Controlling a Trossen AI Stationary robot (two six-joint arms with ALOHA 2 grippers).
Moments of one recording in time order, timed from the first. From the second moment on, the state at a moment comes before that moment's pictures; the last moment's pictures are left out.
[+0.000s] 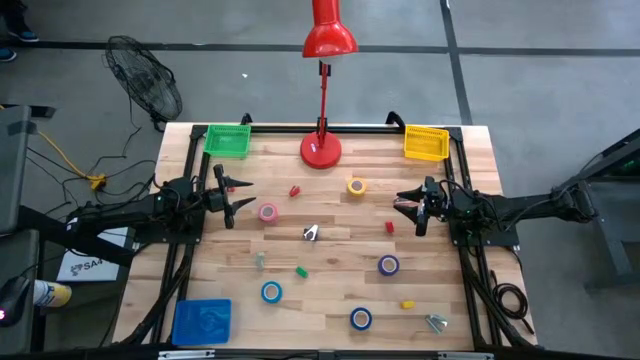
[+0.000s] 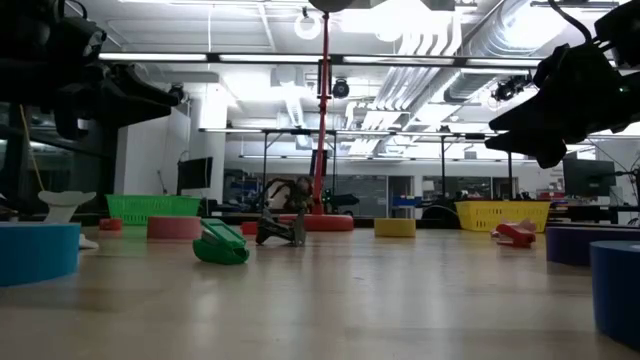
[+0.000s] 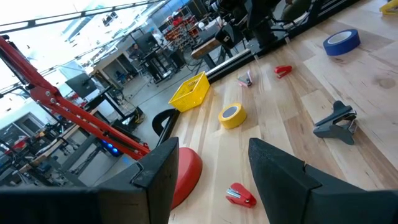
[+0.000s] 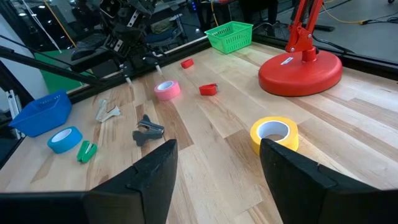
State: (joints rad) left arm 0.17 0.05 0.02 0.00 -0.08 0.60; right arm 0.03 0.29 0.01 0.07 0.28 0.38
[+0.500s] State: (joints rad) left arm 0.17 0.05 0.02 0.00 -0.08 0.60; right arm 0.03 0.29 0.01 0.07 0.17 0.57
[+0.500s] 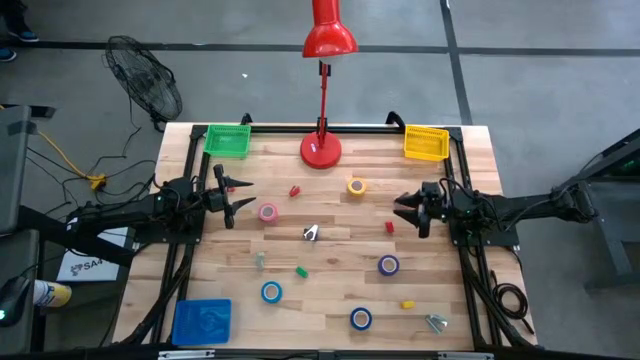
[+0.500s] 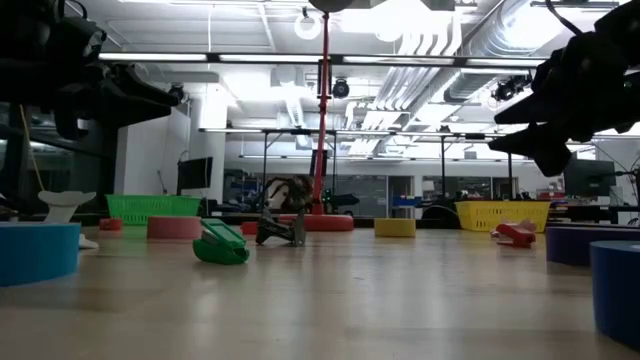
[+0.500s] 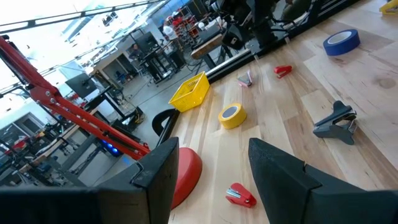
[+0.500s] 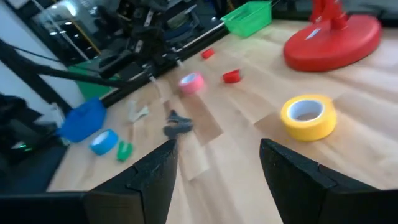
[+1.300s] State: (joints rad) left arm 0.17 0.05 0.02 0.00 -0.08 0.60; right arm 0.13 0.62 0.36 -0.38 -0.04 1.13
